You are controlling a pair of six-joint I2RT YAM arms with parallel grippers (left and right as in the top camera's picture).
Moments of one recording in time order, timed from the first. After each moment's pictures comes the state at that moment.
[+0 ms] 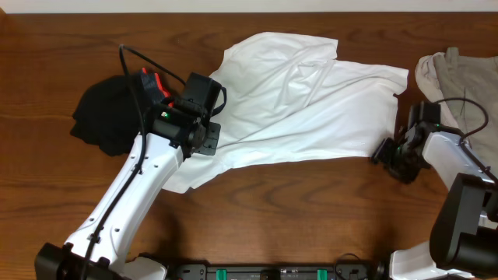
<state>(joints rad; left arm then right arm) -0.39 1.46 1.24 -1.05 -0.17 -0.16 -0.22 1.70 0.89 -0.68 -0.14 0.41</state>
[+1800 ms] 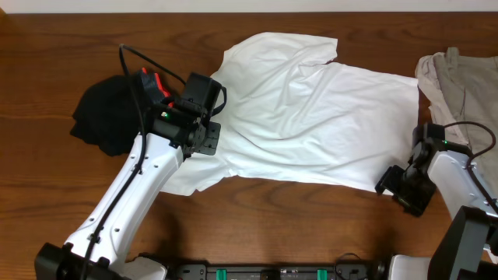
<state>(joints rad) -0.39 1.46 1.24 -1.05 -0.17 -0.16 -0.27 1.52 0.77 -0.94 0.01 0.44</state>
